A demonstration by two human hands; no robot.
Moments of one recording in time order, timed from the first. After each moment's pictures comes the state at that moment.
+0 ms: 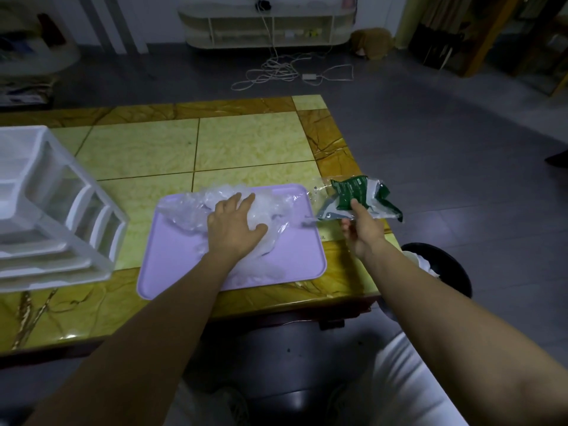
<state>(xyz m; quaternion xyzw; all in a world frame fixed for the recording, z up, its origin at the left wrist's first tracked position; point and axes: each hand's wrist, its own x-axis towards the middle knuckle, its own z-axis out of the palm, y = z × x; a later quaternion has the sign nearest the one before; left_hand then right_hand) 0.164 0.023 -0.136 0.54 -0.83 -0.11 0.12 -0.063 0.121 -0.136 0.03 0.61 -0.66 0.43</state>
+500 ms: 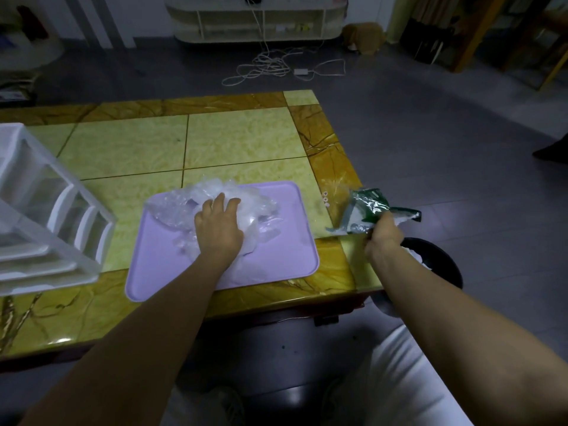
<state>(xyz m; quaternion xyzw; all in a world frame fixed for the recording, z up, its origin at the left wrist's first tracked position) 0.164 0.019 -0.150 0.56 -0.82 -0.05 0.09 -0.093 0.140 -0.151 0.15 0.68 -0.66 0.28</state>
